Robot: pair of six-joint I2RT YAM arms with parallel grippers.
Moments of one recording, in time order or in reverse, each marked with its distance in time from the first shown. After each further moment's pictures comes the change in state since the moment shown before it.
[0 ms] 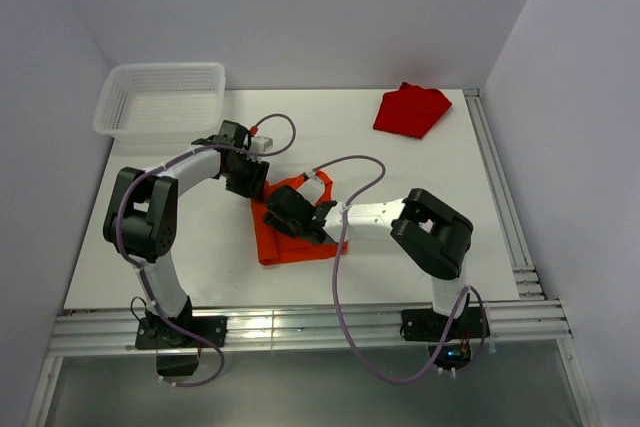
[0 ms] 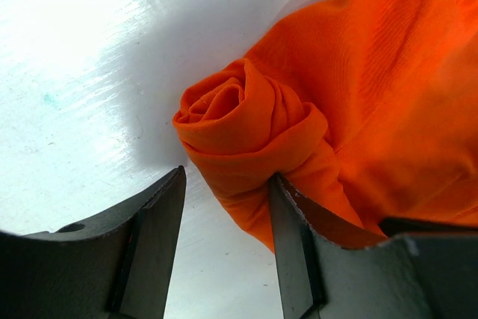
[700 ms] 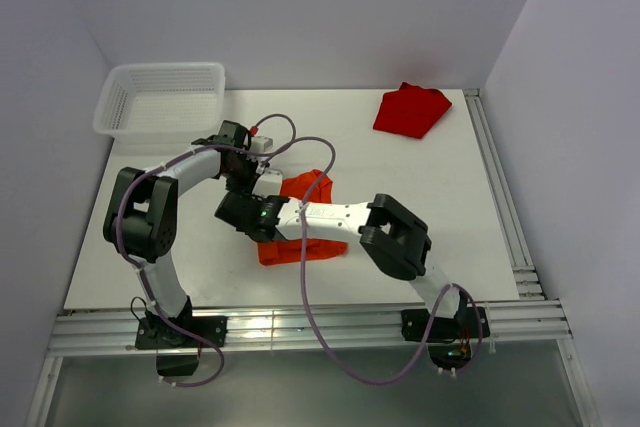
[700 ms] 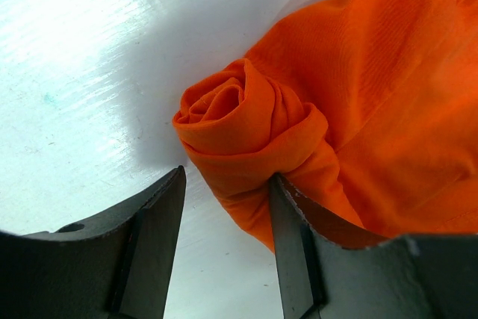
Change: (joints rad) left arm -0.001 0.000 0.000 0.000 0.000 0.000; right arm 0.138 0.227 0.550 -0.548 0.237 -0.187
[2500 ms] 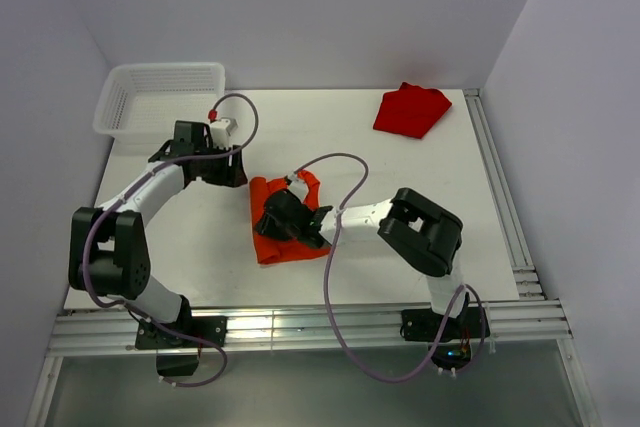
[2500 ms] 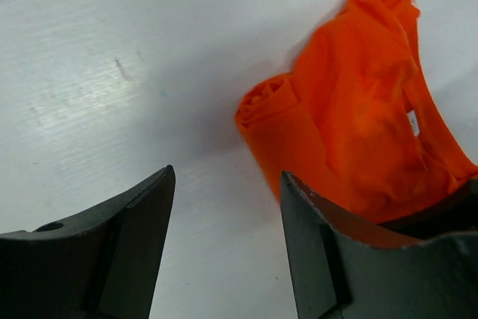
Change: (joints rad) left arm 0.173 -0.287 -0.157 0.191 0.101 -0.055; right arm -0.109 -0.158 -0.502 0.598 -0.348 -0.043
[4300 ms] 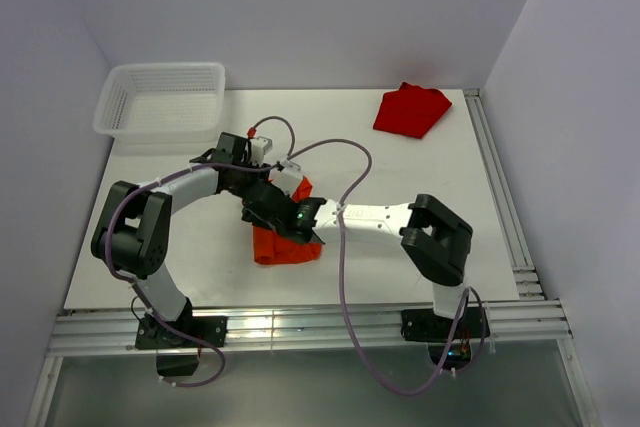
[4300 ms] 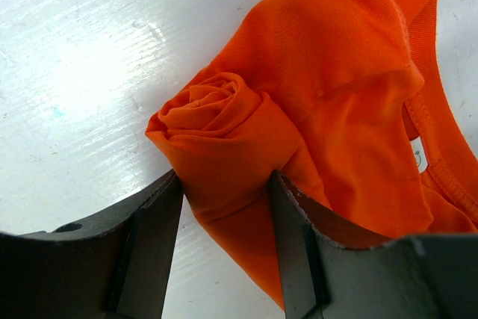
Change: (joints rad) left arm -0.204 0.164 -0.042 0.087 -0.154 -0.003; right arm 0.062 -0.106 0.134 -0.179 0.218 0.085
